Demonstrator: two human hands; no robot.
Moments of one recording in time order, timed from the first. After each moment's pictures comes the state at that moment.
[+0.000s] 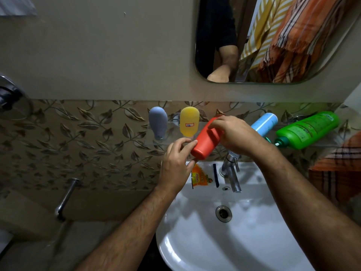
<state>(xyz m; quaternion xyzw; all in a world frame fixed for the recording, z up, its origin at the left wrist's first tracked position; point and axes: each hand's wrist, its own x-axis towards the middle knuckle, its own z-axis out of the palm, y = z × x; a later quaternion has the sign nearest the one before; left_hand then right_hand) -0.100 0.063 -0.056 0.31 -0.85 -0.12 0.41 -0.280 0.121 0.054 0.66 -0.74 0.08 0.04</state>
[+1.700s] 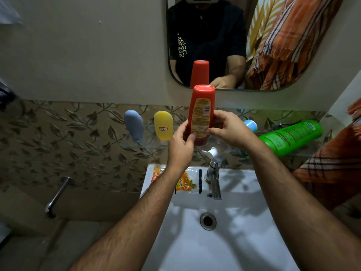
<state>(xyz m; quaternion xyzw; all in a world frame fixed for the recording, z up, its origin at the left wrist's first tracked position) -0.201 0.085 -0.005 0.37 -0.67 -0.45 0.45 -0.350 0.133 0.060 0.61 -0.68 0.35 -0.18</state>
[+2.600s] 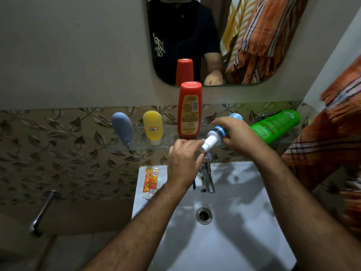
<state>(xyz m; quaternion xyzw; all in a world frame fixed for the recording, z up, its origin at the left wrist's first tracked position) -0.198 0.114 -0.035 0.28 -0.85 -0.10 0.44 -0.366 0.179 0.043 0.61 -0.76 0.23 0.01</state>
